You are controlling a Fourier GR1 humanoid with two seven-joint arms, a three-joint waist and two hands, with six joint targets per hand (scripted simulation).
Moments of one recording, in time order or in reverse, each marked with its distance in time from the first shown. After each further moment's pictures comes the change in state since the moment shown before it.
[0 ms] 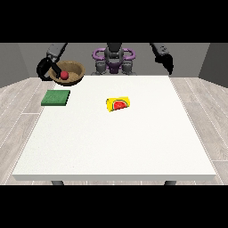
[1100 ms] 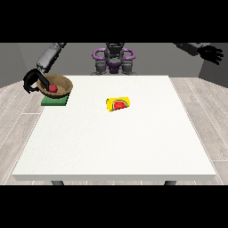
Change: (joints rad) left arm -0.079 0.469 0.391 0.197 0.302 -0.382 -0.136; right arm -0.001 -0.164 -0.193 0.110 -0.090 -0.001 -0.225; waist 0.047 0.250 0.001
